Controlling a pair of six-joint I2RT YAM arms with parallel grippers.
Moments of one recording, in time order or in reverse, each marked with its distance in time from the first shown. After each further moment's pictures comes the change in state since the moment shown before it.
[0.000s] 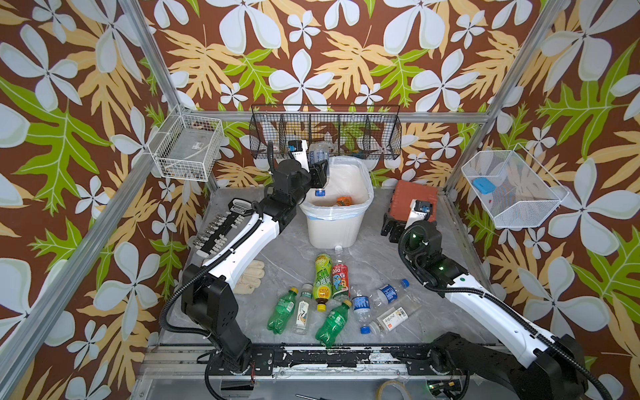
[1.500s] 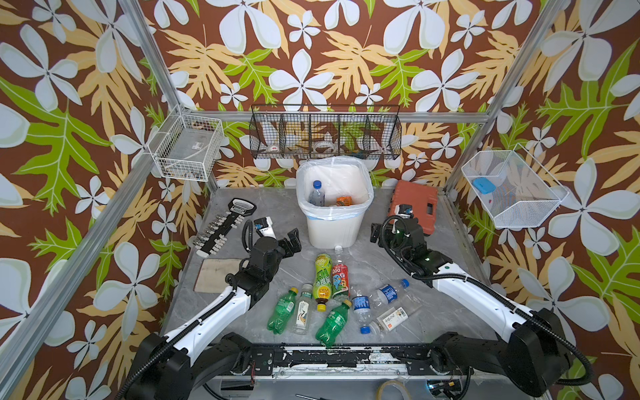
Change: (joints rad) left arm 0.013 -0.582 -0.990 0.130 -0.234 -0.183; right arm 0.037 0.149 0.029 -0.114 -0.135 0.139
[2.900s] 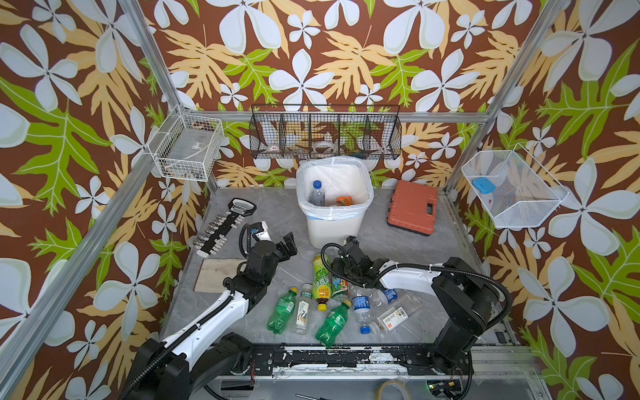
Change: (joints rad) left arm 0.019 -0.045 -0.045 -0.033 -0.041 -0.009; right arm 0.303 0.493 0.076 0.055 -0.148 0.322
